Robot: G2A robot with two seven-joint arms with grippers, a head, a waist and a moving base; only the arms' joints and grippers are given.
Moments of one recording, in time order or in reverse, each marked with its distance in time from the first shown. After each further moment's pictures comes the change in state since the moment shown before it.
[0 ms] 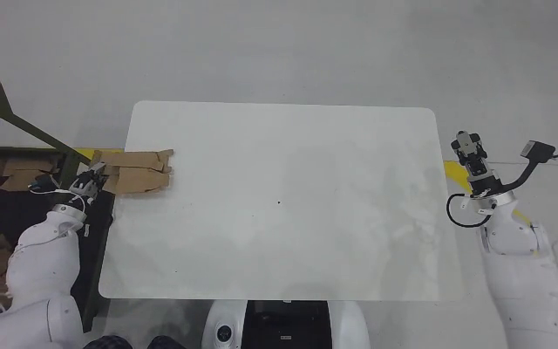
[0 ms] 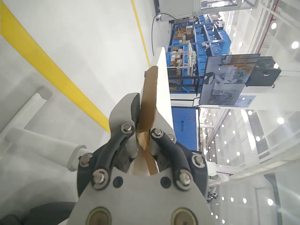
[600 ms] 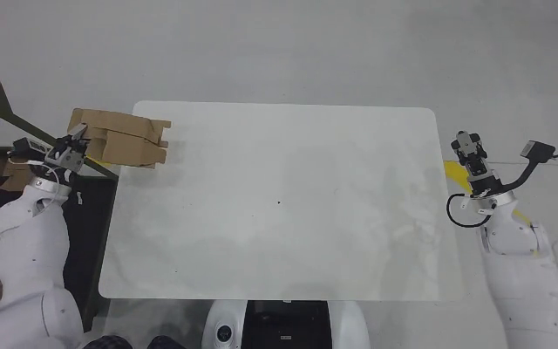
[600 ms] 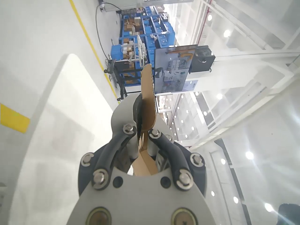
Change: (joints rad) left arm -0.036 -0.001 -0.027 -0.218 -0.274 0.072 -0.236; right arm 0.000 0.000 0.000 0.000 0.000 0.000 0.000
